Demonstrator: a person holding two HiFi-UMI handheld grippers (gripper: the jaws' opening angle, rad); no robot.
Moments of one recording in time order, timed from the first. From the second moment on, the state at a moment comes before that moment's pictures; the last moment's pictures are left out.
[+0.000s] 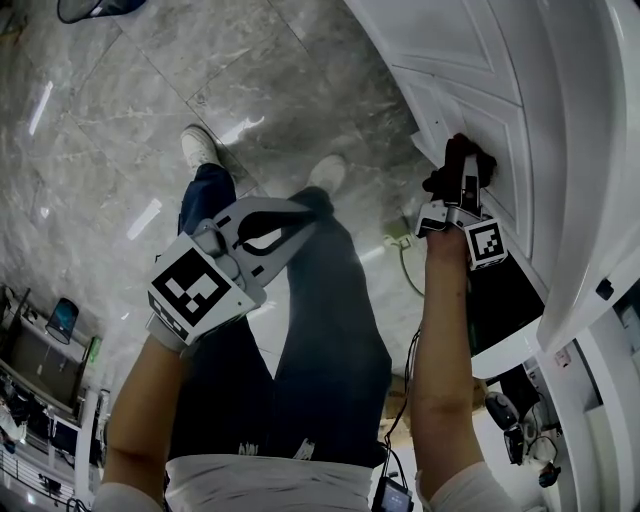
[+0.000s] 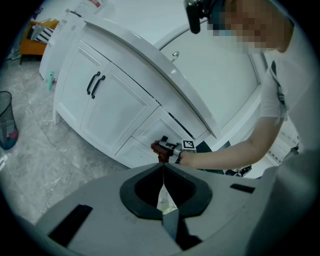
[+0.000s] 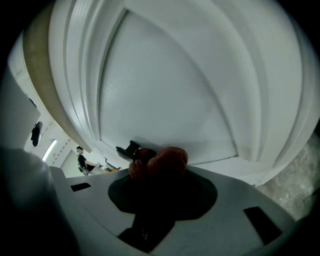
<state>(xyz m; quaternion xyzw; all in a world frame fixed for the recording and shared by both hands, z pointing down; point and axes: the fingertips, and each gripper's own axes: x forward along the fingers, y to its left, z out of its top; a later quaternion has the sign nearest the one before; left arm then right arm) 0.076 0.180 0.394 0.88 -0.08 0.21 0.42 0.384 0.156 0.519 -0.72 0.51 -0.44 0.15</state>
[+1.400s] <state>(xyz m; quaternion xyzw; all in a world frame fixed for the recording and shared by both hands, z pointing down) 0.065 0.184 0.383 0.89 -0.02 0.22 0.39 0.393 0.178 0.429 -0.72 0.45 -0.40 0.34</state>
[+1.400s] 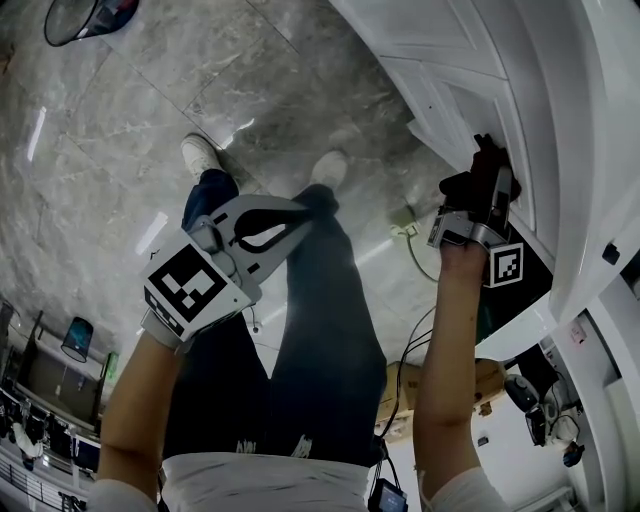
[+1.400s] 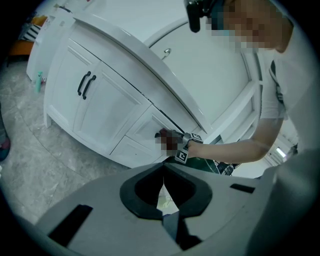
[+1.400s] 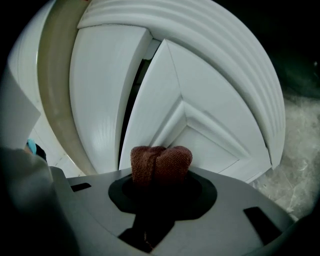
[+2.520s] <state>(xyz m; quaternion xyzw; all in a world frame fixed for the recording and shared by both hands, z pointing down) 0.015 0.156 0.396 0.88 -0.09 0.19 0.43 0.335 0.074 0.473 -0.70 0.52 -0.44 0.24</state>
